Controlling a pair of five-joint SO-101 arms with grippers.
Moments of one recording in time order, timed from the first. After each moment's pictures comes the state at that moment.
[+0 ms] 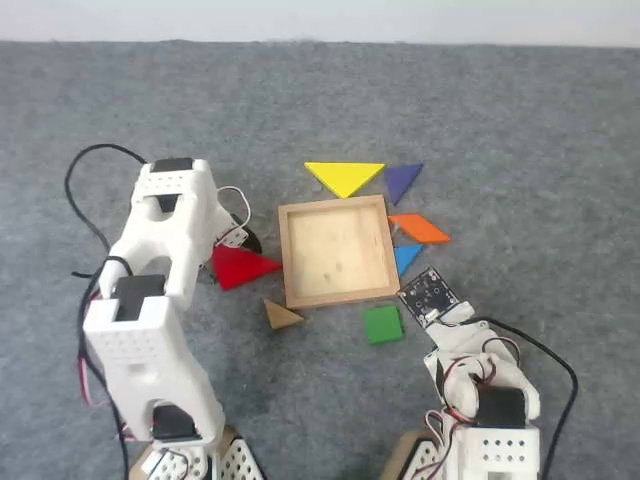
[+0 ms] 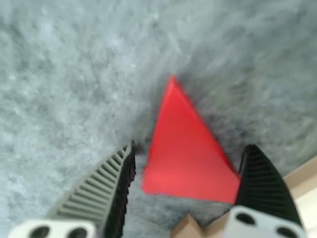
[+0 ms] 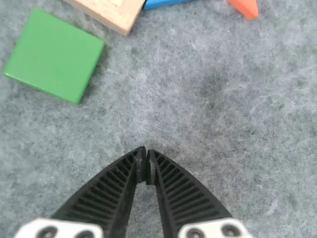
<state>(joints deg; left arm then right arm) -10.8 27.7 7.2 82.1 36.8 -2.9 -103.0 95.5 75.3 37.5</state>
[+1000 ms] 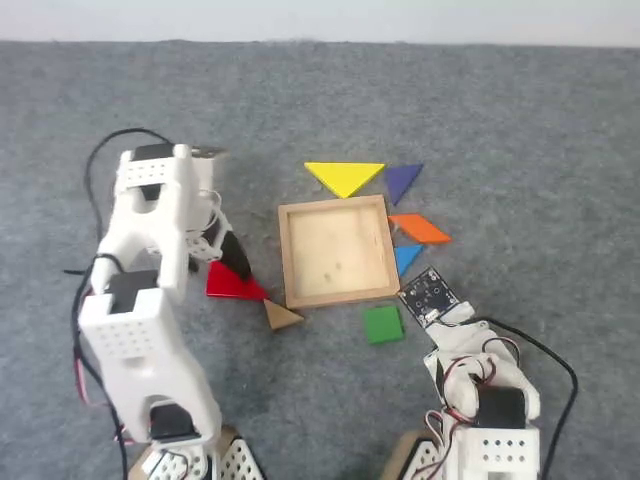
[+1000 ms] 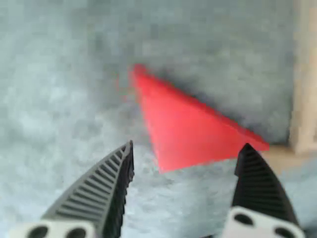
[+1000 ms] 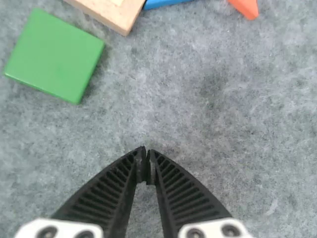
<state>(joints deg) -14.9 28.5 -0.3 92.1 -6.1 -2.9 -103.0 95.5 75.3 37.5</state>
